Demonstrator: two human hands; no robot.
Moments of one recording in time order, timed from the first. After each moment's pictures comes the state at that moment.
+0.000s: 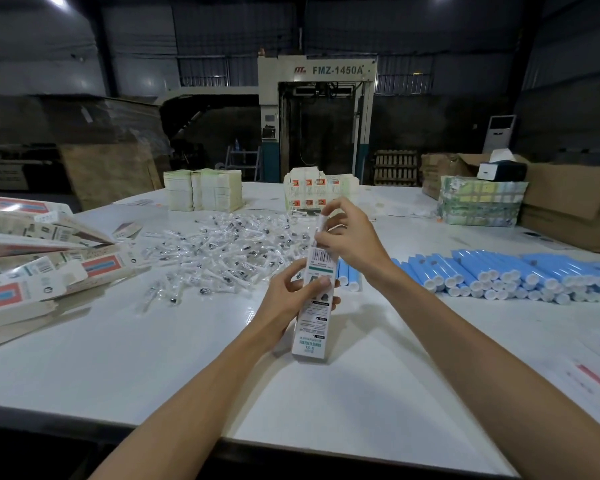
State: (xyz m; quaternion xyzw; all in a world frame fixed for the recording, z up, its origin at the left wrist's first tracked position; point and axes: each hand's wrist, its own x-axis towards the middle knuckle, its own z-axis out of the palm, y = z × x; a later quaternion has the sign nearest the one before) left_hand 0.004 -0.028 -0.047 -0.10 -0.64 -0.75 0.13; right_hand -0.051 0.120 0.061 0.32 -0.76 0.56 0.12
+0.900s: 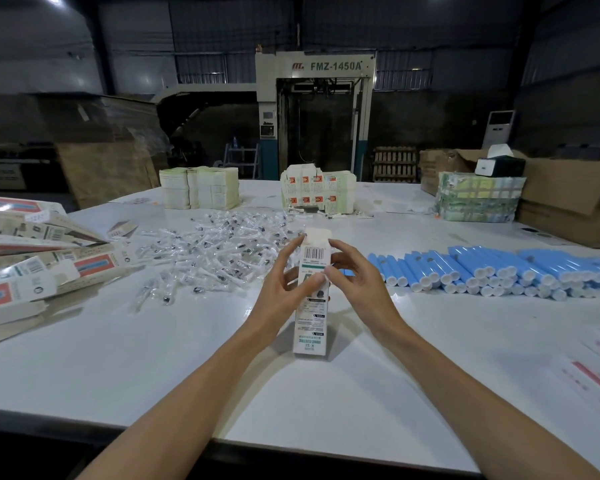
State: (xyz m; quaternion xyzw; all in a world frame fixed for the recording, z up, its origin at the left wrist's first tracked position) left_hand 0.009 -0.023 -0.042 -0.13 -0.68 -0.69 0.20; right_hand -0.046 0.151 -0.026 0.34 -0.68 0.64 0.08
